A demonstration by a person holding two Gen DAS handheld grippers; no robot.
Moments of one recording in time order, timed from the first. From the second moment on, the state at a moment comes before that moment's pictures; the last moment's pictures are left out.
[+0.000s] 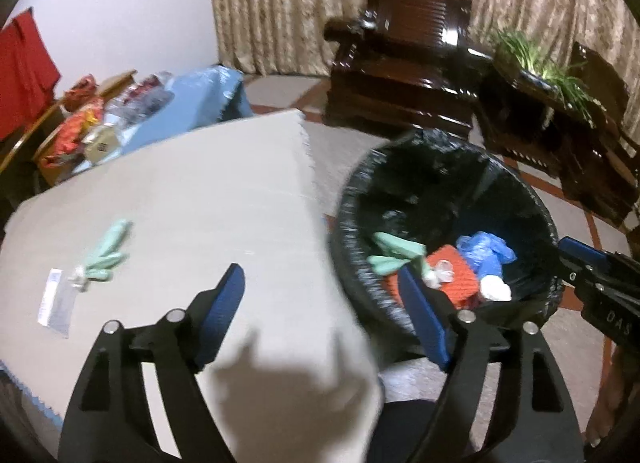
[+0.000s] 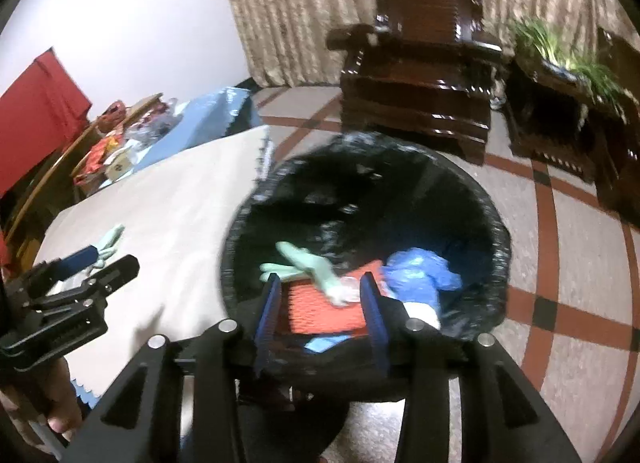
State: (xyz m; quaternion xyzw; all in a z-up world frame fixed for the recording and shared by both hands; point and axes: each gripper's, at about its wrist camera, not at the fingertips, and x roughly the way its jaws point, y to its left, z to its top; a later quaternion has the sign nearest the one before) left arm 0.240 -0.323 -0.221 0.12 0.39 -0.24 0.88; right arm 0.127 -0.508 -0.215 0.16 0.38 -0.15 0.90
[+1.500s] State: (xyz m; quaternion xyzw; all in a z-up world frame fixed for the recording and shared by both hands) left arm 0.352 0.047 -0.288 0.05 0.39 -0.06 0.92; right arm 0.316 -0.162 -0.260 0.05 0.41 0.01 0.91
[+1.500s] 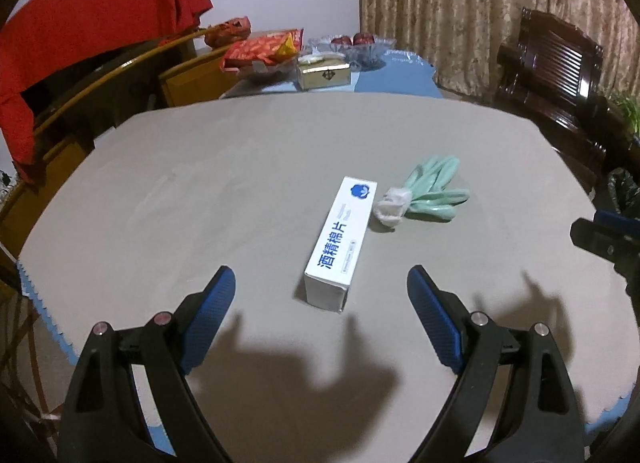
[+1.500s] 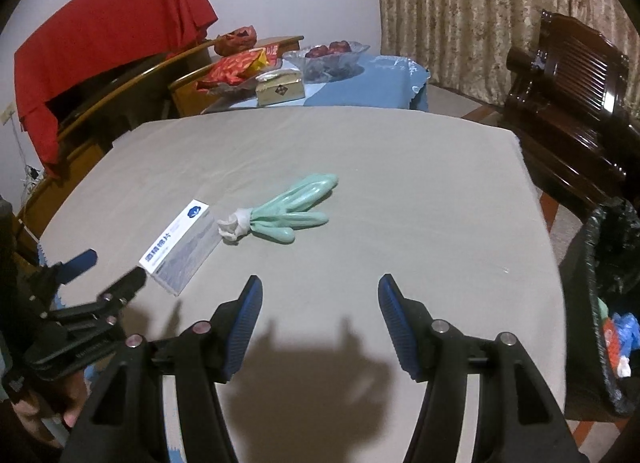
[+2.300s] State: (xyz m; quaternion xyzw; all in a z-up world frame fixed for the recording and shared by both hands) left arm 0.405 0.054 -0.335 0.06 0.42 -0.08 0.90; right arm 0.400 -0.128 -0.307 0.05 0.42 0.03 0.90
